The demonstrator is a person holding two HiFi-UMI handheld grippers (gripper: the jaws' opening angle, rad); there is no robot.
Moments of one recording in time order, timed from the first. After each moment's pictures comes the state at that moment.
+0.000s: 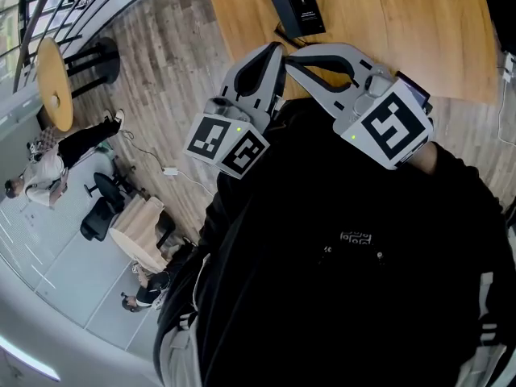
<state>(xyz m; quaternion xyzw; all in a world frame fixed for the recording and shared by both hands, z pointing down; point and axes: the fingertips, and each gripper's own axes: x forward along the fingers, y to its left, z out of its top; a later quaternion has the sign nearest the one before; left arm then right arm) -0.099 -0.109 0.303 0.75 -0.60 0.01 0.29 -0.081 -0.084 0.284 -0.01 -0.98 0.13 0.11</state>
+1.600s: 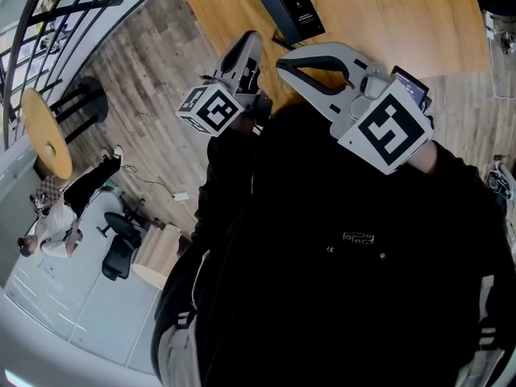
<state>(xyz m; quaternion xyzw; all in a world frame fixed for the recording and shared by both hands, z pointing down) -0.202 -0.137 0.409 0.74 -0.52 -0.08 0.43 -0.141 -0.094 0.292 0.05 -0.98 0.12 0.16</state>
